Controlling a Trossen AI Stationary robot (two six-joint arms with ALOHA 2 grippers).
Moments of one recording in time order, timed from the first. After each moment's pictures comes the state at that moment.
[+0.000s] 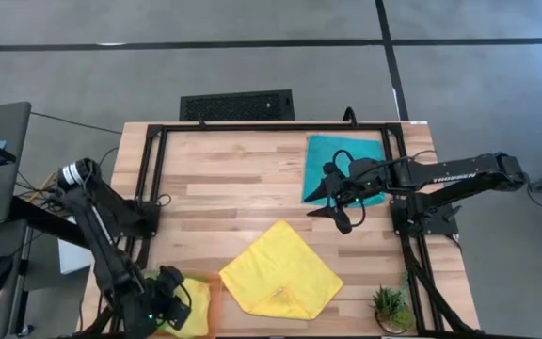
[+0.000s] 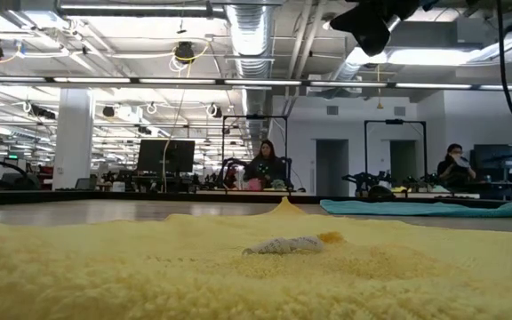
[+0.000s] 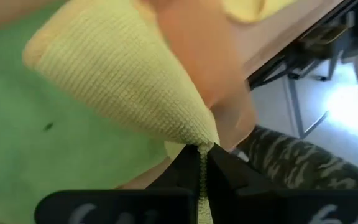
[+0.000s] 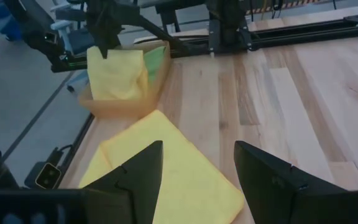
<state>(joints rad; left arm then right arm) -1.07 1.48 1.11 -0.73 -0.26 -2.08 0.05 1.10 0.84 -0.18 -0.18 0.11</state>
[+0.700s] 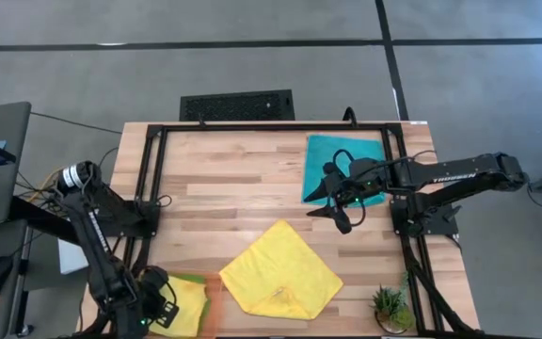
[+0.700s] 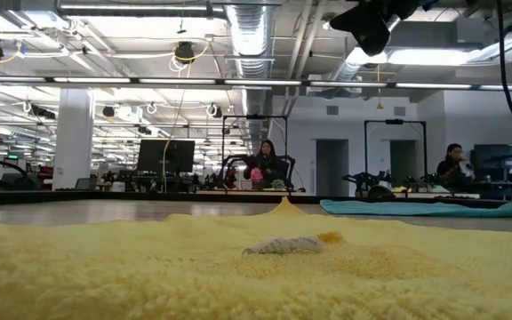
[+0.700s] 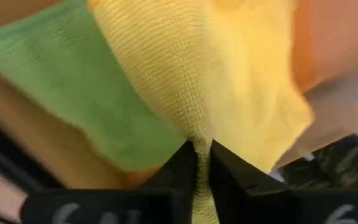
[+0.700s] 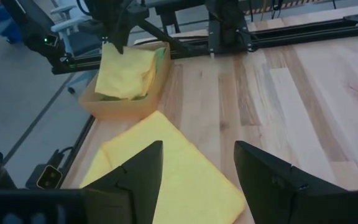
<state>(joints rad) -1.15 1.51 1.11 -0.92 -0.05 -2.26 0.05 1.10 0.84 -0.18 -0.18 0.12</state>
